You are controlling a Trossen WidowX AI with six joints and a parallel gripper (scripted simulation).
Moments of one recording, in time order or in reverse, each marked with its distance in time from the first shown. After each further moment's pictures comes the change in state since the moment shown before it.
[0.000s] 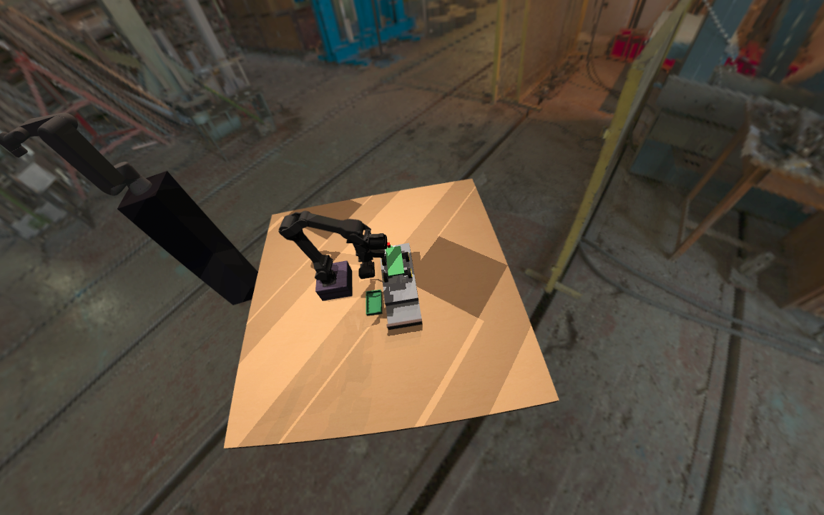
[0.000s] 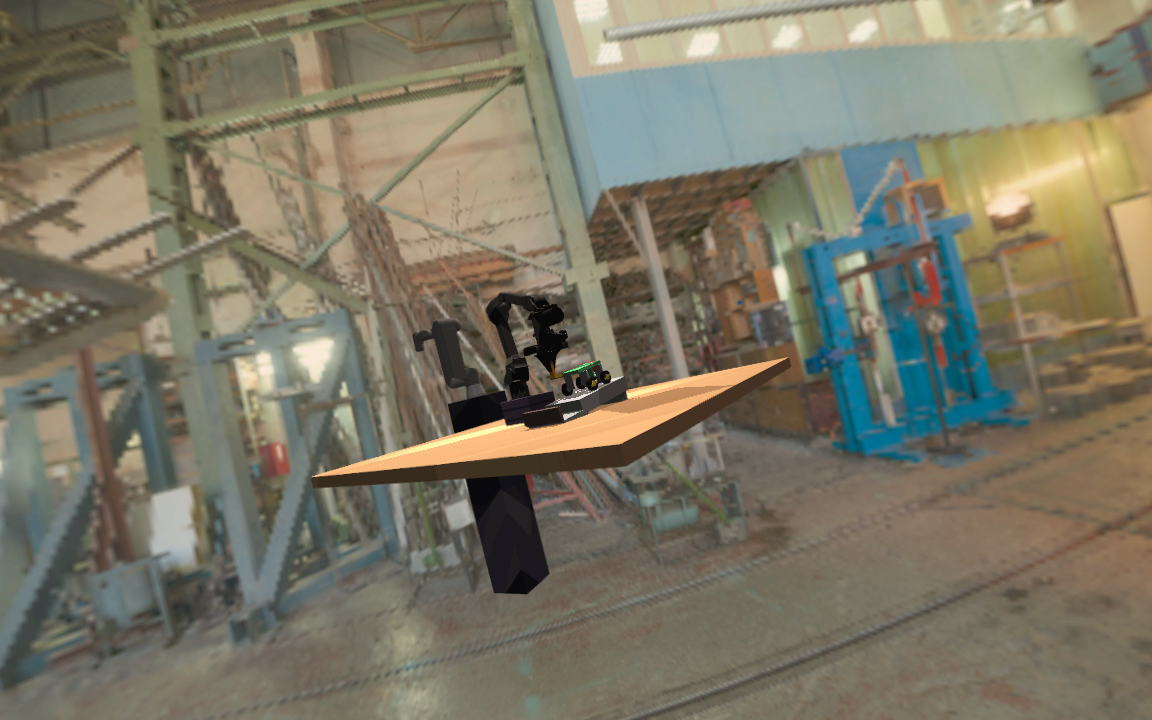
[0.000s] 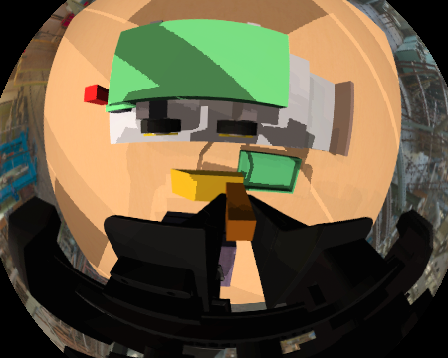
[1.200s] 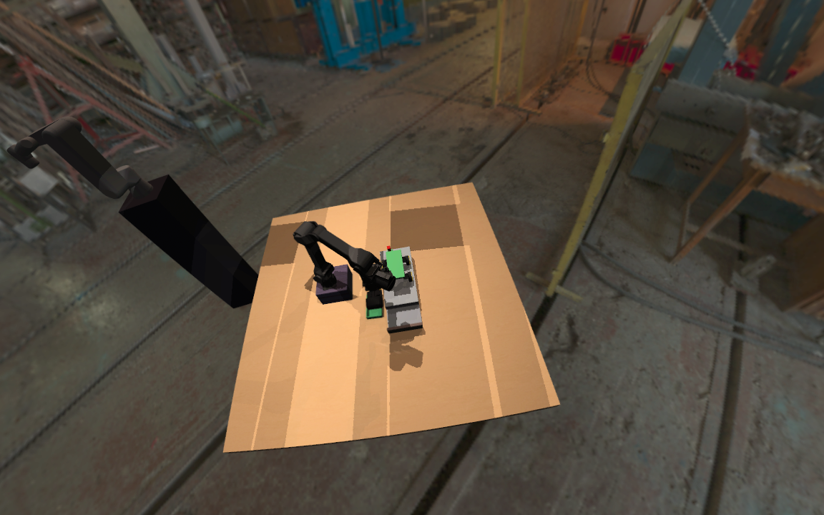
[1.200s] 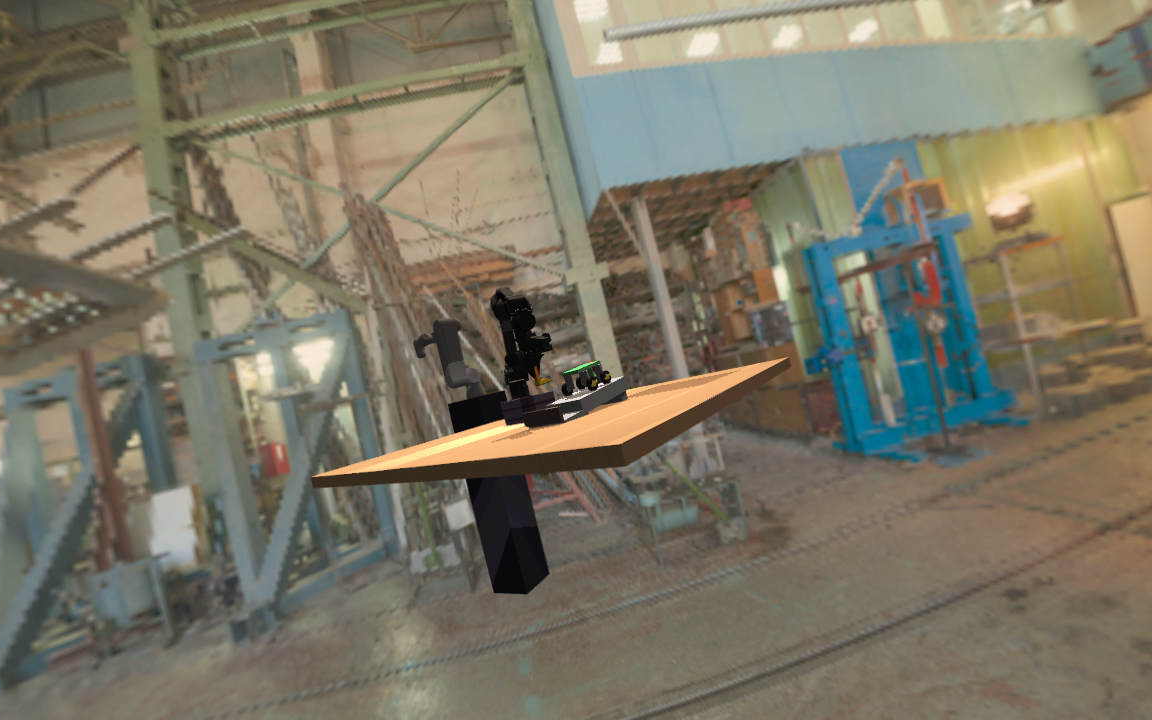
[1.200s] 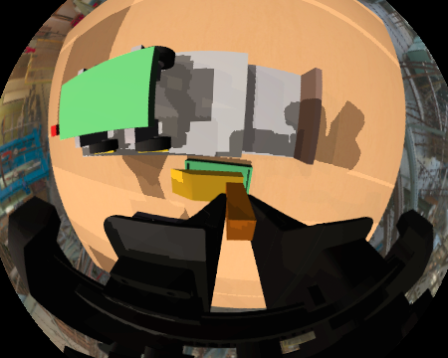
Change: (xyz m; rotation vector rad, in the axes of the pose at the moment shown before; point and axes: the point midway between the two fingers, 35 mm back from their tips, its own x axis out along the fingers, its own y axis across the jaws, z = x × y) arm 0.008 -0.113 0.021 0.002 0.002 0.079
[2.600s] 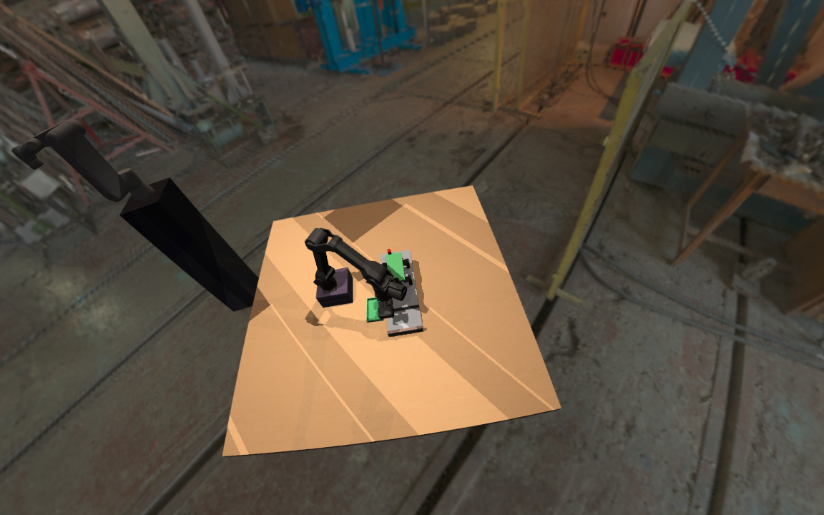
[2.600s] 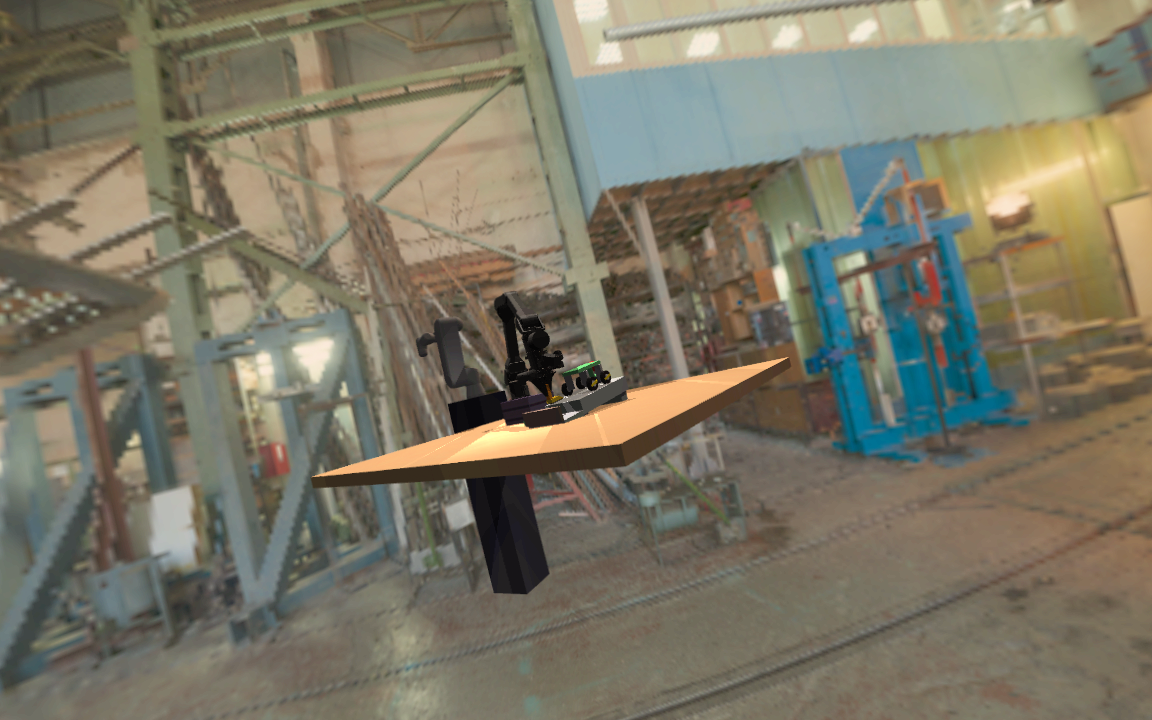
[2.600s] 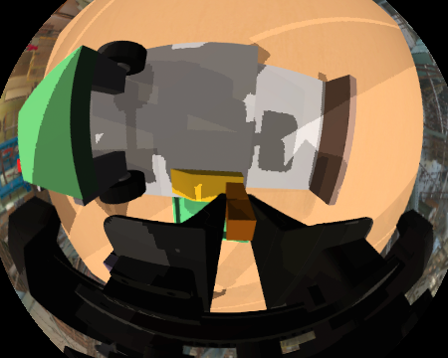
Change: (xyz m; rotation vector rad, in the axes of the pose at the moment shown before) arm 0.067 -0.003 0.031 -0.012 -0.004 0.011
